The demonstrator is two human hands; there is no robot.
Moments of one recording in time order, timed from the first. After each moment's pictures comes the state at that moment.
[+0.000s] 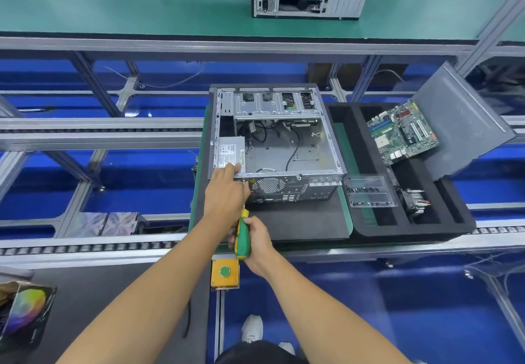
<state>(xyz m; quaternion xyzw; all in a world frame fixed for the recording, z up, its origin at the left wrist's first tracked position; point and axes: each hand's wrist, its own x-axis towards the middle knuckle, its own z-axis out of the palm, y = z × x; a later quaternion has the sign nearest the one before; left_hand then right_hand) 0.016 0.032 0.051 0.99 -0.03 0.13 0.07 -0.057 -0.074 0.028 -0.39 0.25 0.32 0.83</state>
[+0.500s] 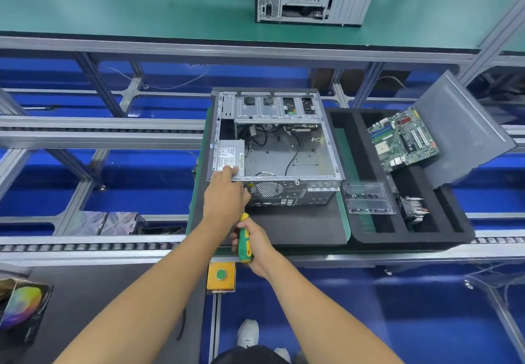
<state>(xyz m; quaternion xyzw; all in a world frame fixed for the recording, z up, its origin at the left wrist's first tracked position) 0.014 0.026 0.058 0.99 0.01 0.08 0.07 -0.050 -0.084 0.024 -0.49 0.25 0.34 0.76</state>
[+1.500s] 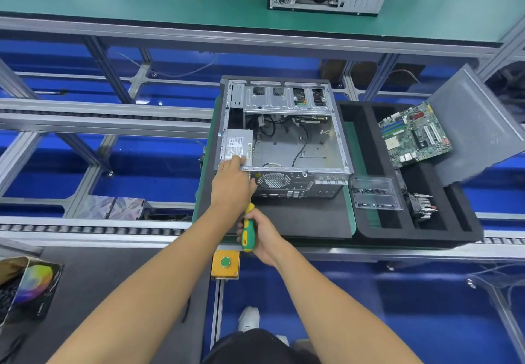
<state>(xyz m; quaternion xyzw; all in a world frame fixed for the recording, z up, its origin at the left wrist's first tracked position) 0.015 0.024 0.064 1.00 0.00 0.05 0.06 -0.048 -0.092 0.018 -0.45 0.22 0.38 0.78</state>
